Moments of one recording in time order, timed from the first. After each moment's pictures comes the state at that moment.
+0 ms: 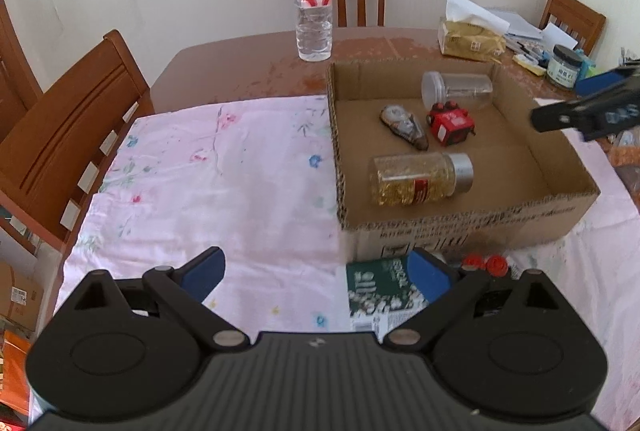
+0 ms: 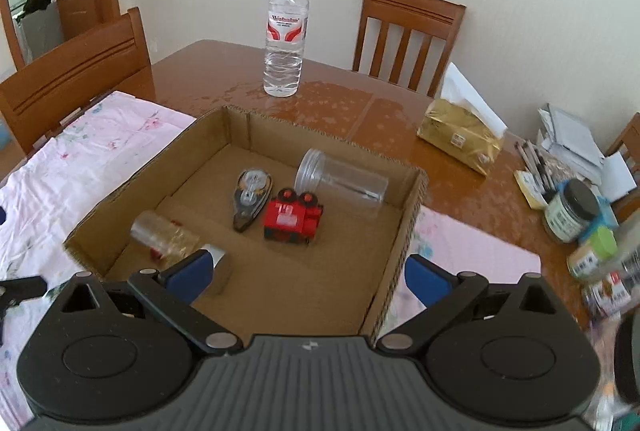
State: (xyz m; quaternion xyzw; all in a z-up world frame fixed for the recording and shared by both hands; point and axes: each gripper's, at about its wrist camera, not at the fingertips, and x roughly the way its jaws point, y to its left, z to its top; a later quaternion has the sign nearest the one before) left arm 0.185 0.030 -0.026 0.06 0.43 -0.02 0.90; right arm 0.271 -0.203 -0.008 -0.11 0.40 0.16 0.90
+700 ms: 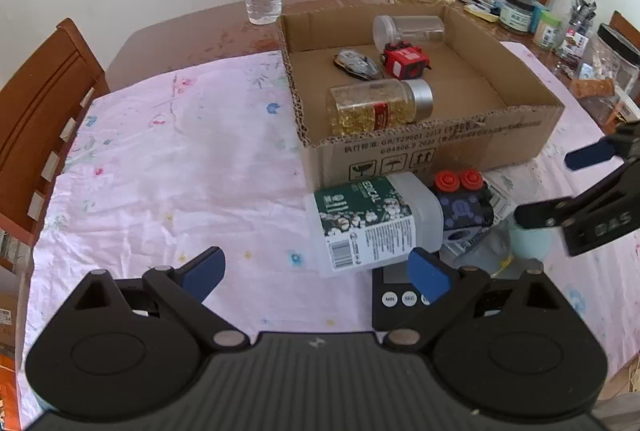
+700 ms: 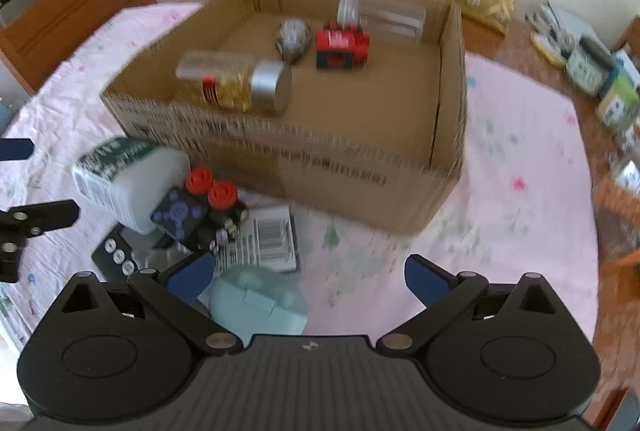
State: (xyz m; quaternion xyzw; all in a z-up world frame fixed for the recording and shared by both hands) left arm 0.160 0.034 -0.054 0.08 0.46 -0.10 0.88; right arm 0.191 -0.181 -0.083 -0.06 0.52 0.13 0.85
